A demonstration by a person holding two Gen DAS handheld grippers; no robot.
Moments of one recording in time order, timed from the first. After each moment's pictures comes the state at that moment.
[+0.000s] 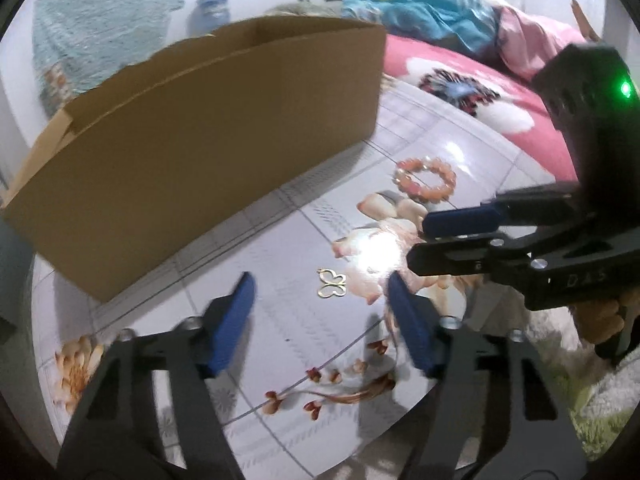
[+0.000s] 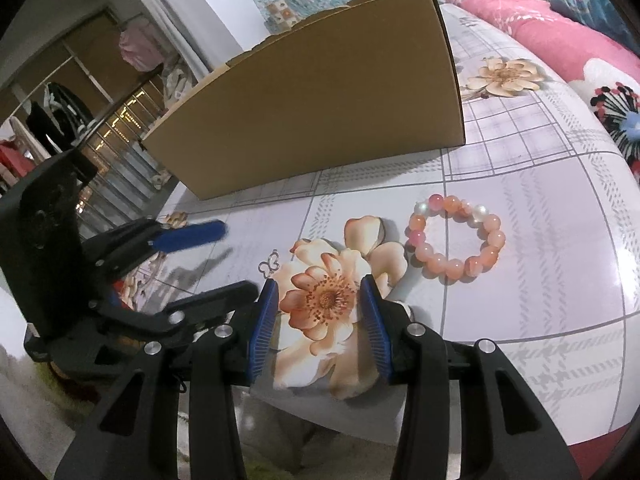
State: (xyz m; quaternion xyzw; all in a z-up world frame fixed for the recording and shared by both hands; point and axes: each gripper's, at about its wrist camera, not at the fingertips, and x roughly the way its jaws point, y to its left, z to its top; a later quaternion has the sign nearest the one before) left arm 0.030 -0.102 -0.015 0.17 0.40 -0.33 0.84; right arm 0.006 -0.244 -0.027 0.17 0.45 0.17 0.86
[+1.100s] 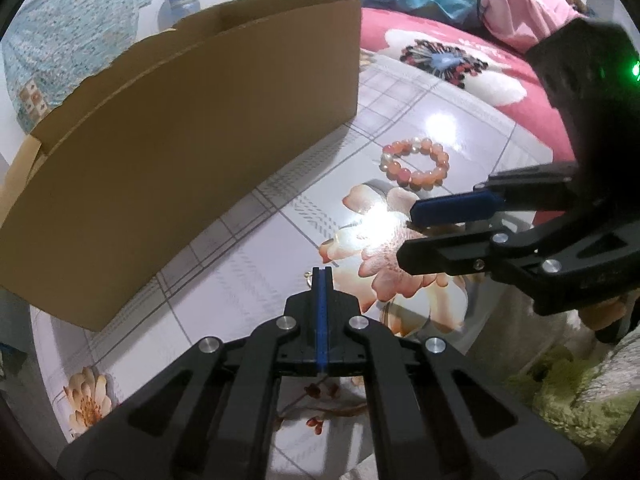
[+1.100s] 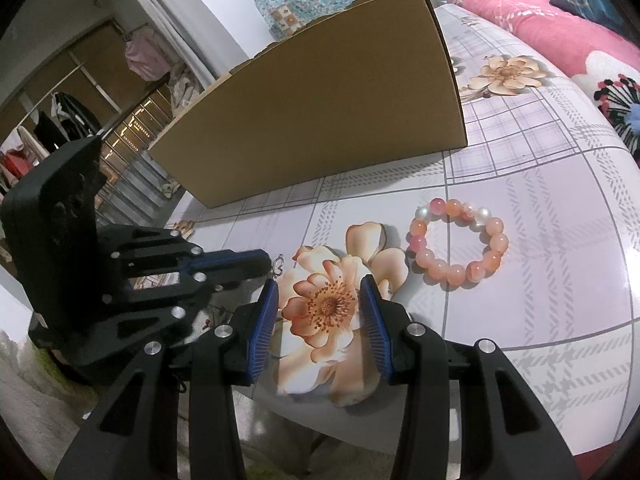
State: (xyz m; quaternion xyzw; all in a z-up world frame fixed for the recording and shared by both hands) left arm 0.041 -0.117 -0.016 0.21 0.42 -0.35 0.81; right arm 0.005 -0.253 -0.025 0.19 0.44 0.18 0.86
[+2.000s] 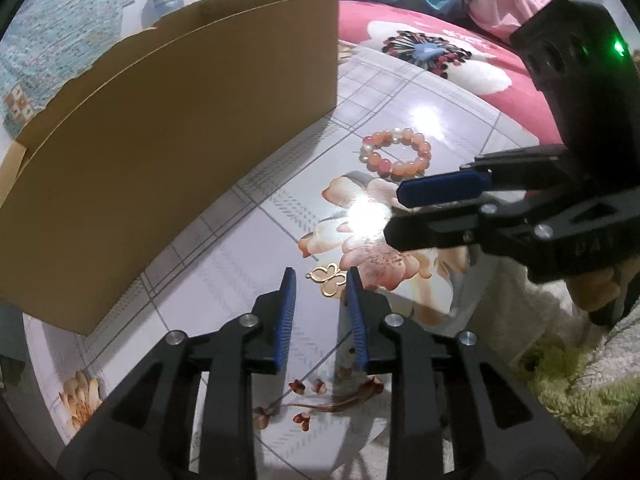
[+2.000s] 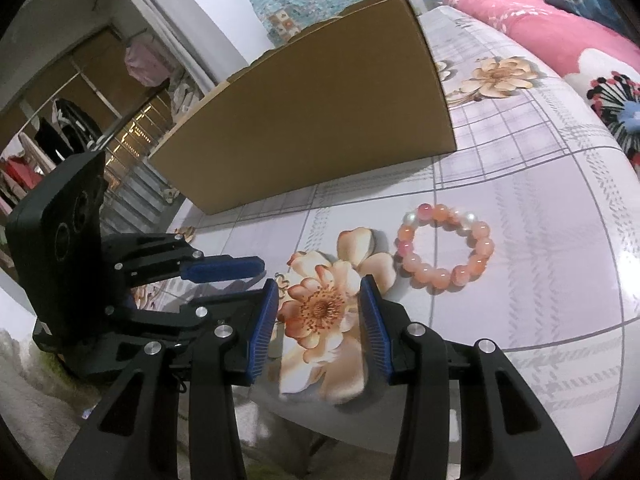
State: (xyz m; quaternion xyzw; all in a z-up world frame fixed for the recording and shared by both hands) left arm 0.034 -0.124 -0.021 0.22 0.43 -0.38 0.79; right arm 0.006 -0.263 -0.023 0.20 0.43 0.17 0.86
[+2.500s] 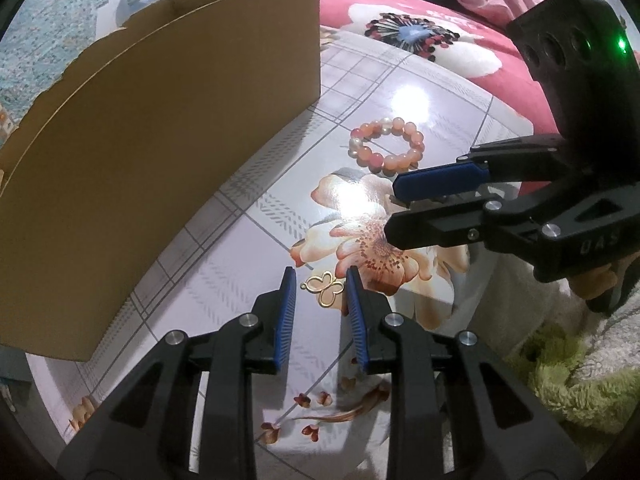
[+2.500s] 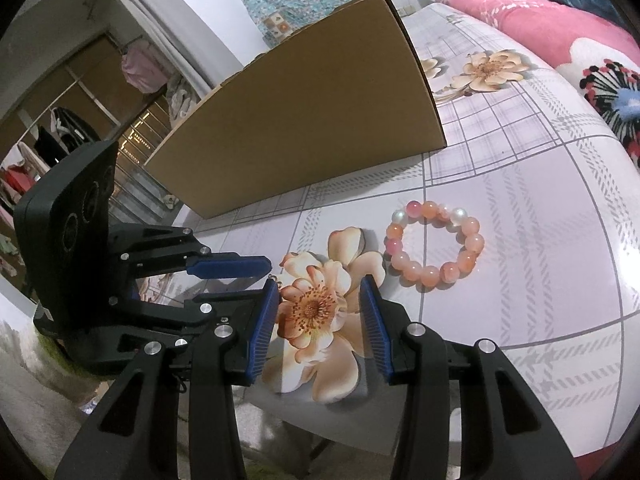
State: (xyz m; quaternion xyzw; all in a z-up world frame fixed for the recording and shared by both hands) left arm 0.042 -0.134 -0.023 0.25 0.45 -0.40 0.76; right arm 0.000 -0.268 -0.028 0.21 0.43 0.17 0.86
